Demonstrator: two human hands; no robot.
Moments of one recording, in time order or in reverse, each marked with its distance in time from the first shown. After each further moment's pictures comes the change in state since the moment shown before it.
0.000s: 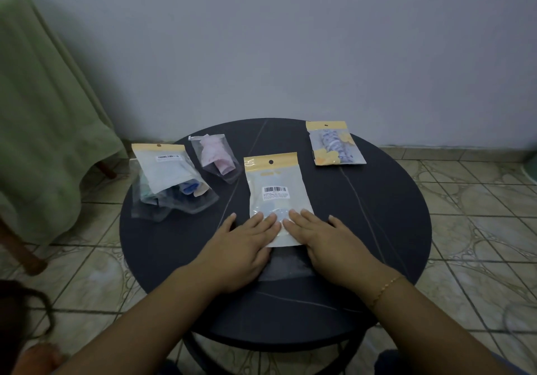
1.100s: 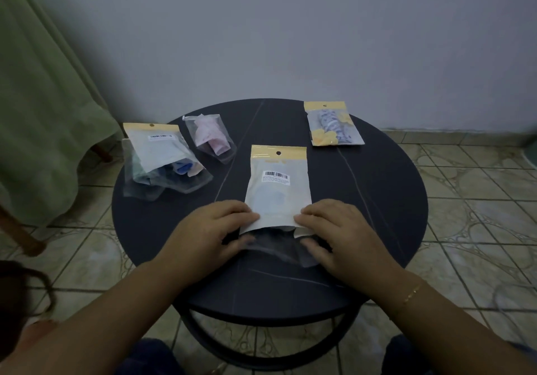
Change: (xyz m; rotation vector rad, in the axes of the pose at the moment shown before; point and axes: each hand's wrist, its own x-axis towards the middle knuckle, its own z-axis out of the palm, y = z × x) left_hand -0.031 -0.017 0.004 -0.147 0.518 0.203; right_hand -0.033 0.019 0.026 0.059 0.638 -0.246
